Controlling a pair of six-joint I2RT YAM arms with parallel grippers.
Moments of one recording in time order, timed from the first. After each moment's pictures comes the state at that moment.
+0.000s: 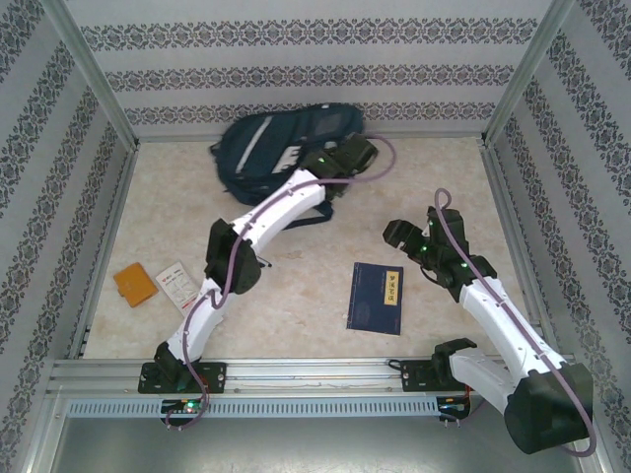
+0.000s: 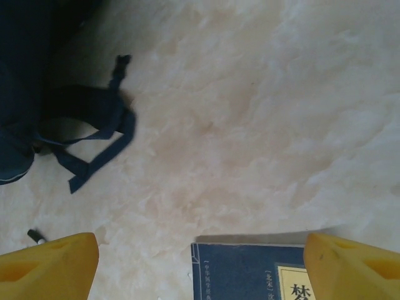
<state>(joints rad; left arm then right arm) -0.75 2.41 2.51 -1.02 -0.59 0.07 0.19 0.97 0.64 -0.39 -0.15 0.74</state>
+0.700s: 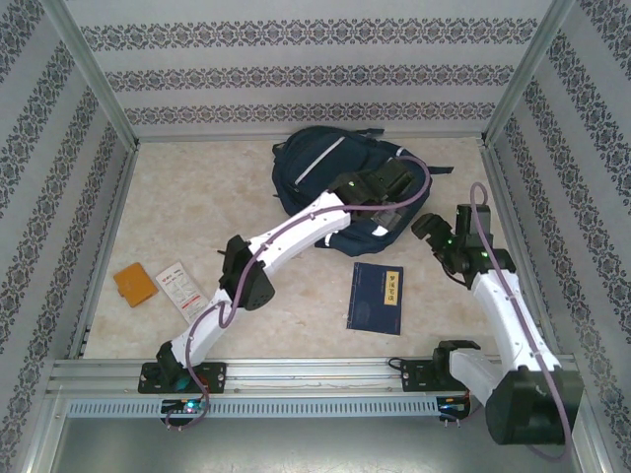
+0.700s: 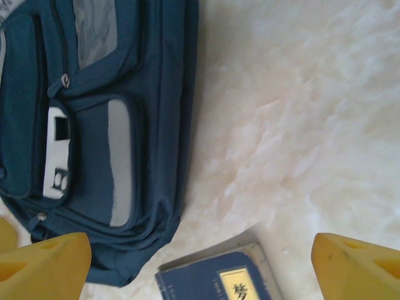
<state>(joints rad) -0.90 2.40 2.55 -1.08 -0.28 -0.19 -0.01 1.02 0.75 -0.58 -0.18 0.81</state>
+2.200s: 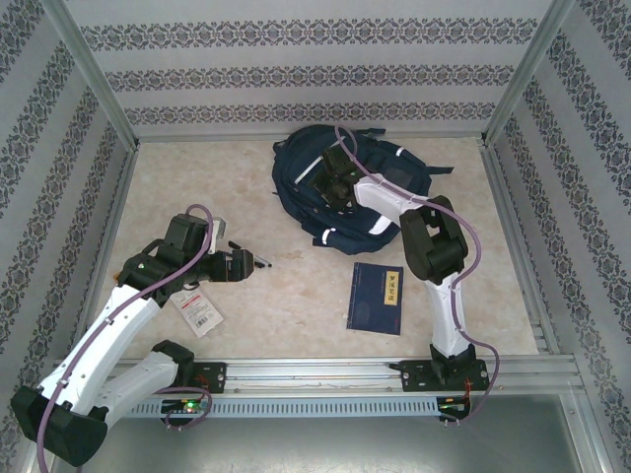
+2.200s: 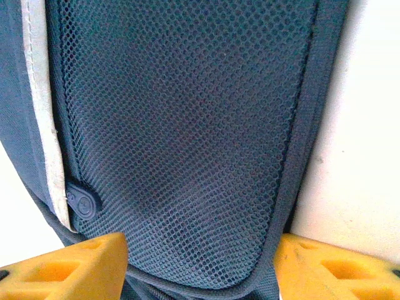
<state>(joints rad) -0.36 0.89 0.88 -0.91 0.13 -0.41 0.48 2.17 1.68 -0.43 -0.05 1.18</state>
